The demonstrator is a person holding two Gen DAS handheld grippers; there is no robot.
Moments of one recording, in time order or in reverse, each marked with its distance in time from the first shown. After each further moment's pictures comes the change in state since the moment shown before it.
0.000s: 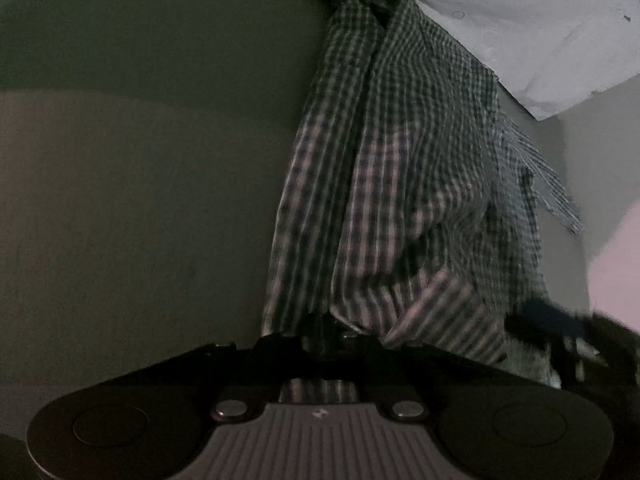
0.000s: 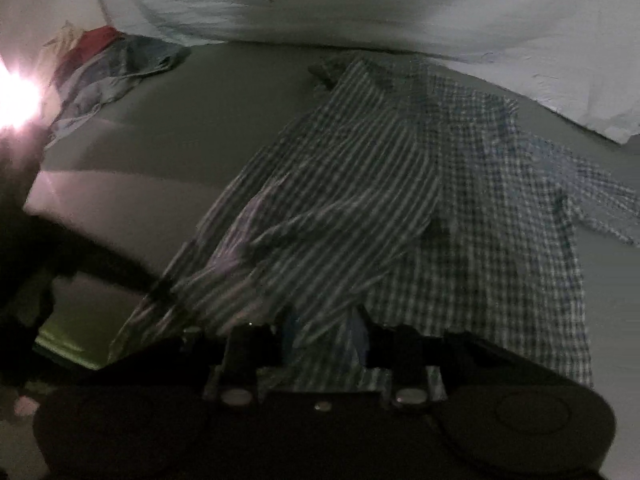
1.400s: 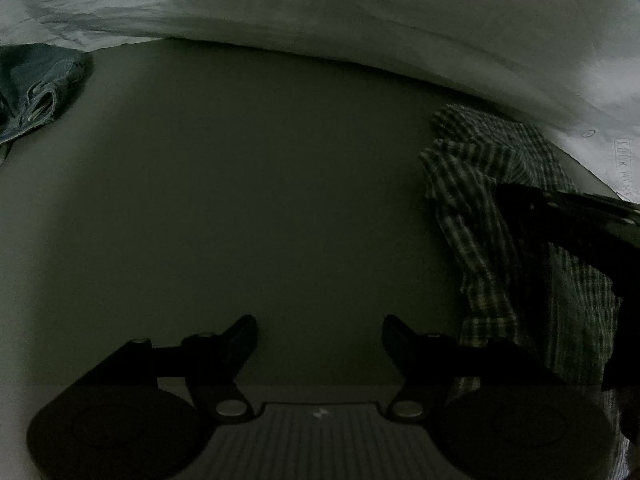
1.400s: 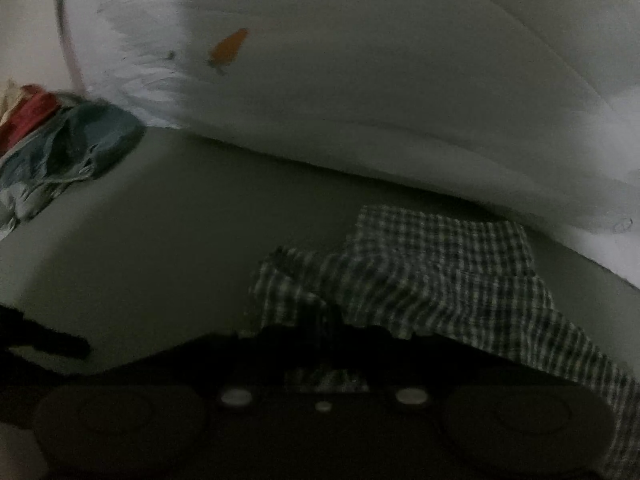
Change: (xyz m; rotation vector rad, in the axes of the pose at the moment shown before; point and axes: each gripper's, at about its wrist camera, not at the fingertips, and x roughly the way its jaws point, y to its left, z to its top) left arm 0.056 -0.010 0.267 0.044 -0.218 0.381; right arm 0.248 -0.040 0.269 -0.101 -0.170 0.111
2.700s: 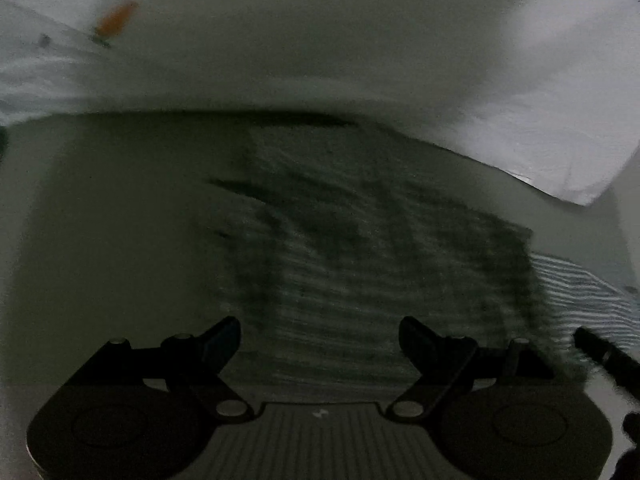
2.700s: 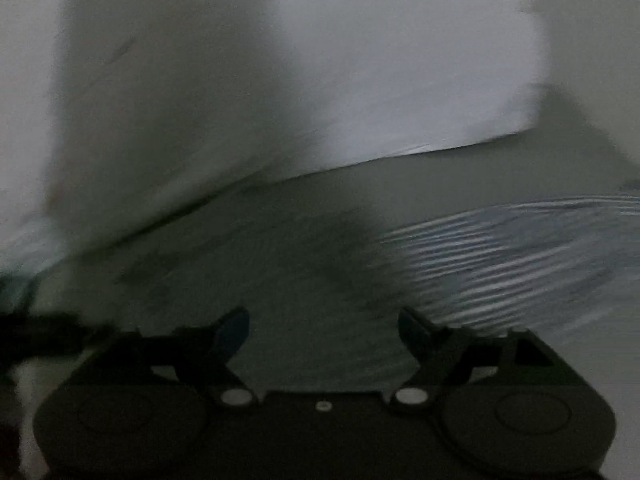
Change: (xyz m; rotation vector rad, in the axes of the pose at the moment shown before) left arm -0.047 -0.134 -0.017 0.150 -0.070 -0.155; right arm -0.216 -0.119 -0.152 0.608 -0.147 -0.387
